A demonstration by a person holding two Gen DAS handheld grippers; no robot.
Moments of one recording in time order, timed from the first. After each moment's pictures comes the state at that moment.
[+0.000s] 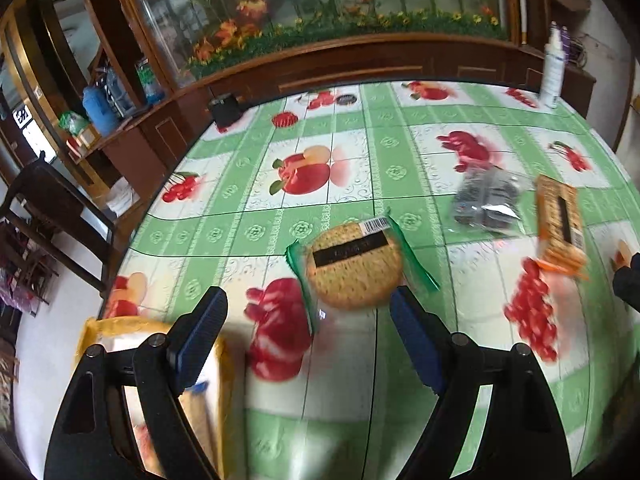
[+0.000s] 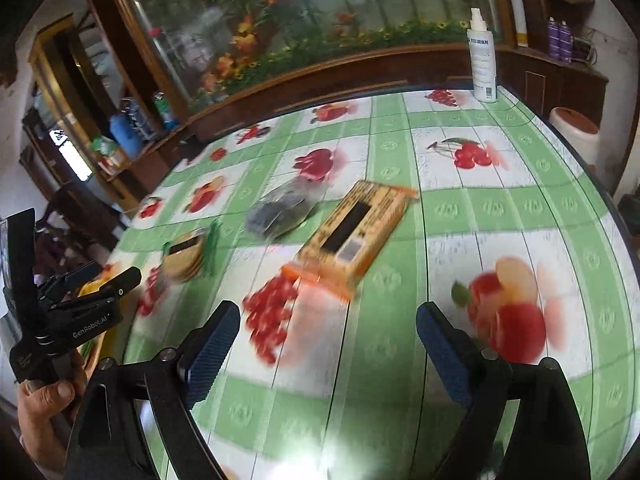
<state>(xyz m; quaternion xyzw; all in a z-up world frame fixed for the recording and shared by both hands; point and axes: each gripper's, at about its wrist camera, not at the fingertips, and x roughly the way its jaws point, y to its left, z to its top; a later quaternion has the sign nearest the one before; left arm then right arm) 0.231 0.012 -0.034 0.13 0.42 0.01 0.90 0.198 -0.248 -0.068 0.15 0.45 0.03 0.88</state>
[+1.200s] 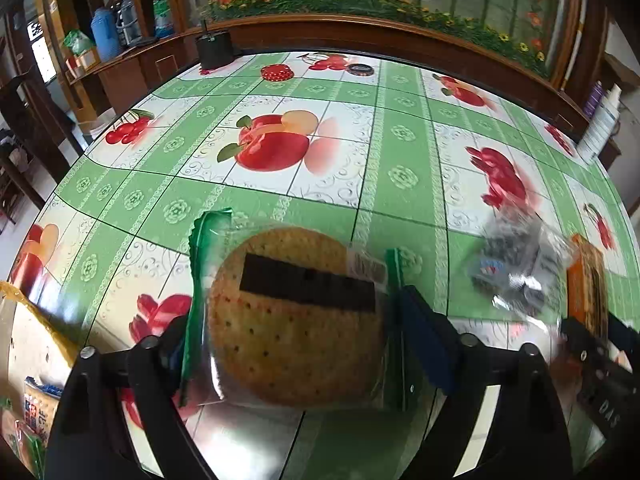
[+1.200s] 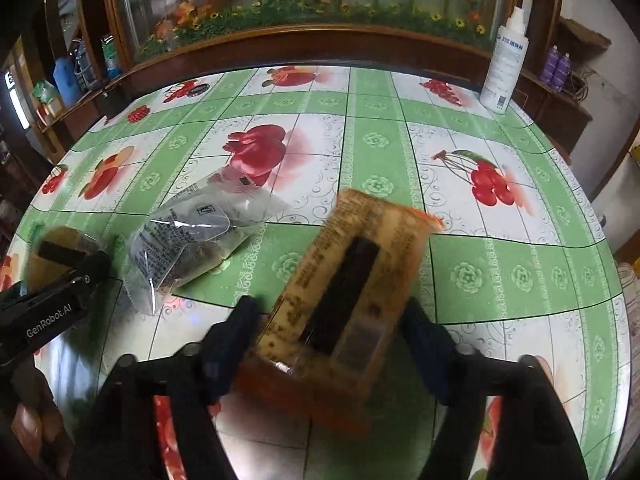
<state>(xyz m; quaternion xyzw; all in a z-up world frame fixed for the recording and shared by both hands) 0.285 -0.002 -0.084 -0.01 0.46 0.02 0.89 0.286 -0.227 -0.120 0.04 0.51 -0.04 0.86</state>
